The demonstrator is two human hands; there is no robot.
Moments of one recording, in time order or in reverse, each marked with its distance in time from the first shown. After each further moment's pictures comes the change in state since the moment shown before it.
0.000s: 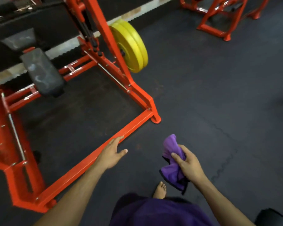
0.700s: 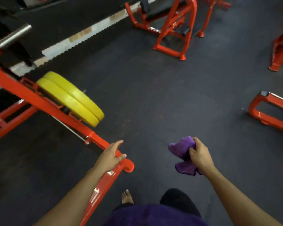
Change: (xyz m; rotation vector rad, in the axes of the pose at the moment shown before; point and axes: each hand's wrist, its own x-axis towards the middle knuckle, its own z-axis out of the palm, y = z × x) left_hand 0.494 0.209 -0.054 -0.013 -0.184 0.225; right_hand 0.424 -0.076 -0.246 -0.194 0.368 0.333
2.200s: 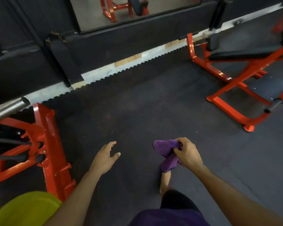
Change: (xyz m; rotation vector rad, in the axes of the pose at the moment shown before) left_hand 0.730 -0.015 -0.407 -0.151 0.415 -0.371; right_hand 0.832 -0.539 0.152 -0.240 -0.314 -0.527
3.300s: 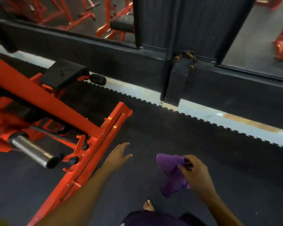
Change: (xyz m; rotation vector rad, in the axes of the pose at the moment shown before) left_hand 0.451 -0.097 -0.287 -0.267 0.523 -0.576; right_hand 0.647 -0.431 0.185 -0.054 -0.640 -0.644
